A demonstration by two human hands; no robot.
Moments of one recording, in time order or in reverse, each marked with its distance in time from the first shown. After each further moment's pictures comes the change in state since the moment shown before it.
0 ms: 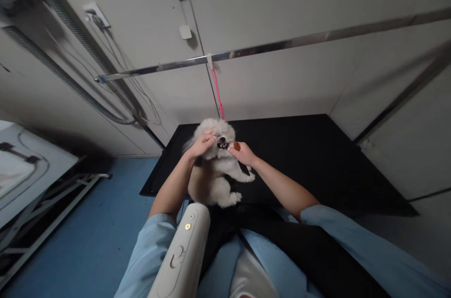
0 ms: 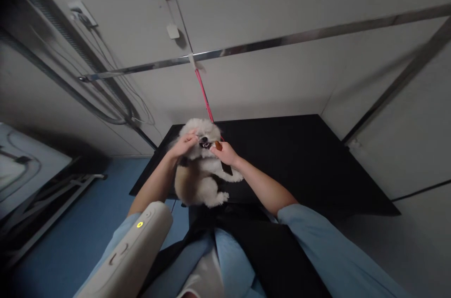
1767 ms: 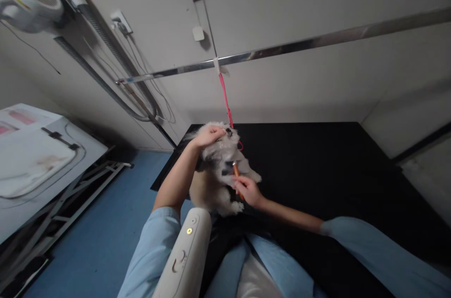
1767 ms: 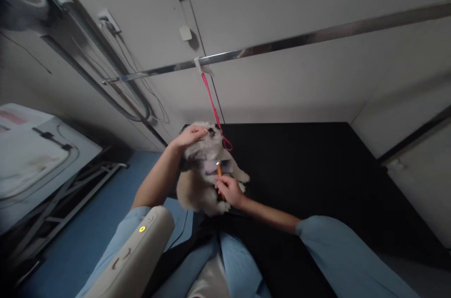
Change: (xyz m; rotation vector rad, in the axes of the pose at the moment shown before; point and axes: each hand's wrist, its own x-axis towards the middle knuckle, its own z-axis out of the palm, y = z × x) left_hand 0.044 0.043 -0.009 -0.139 -0.053 -0.283; right_hand -0.060 0.056 0.038 0.235 -0.020 0.220
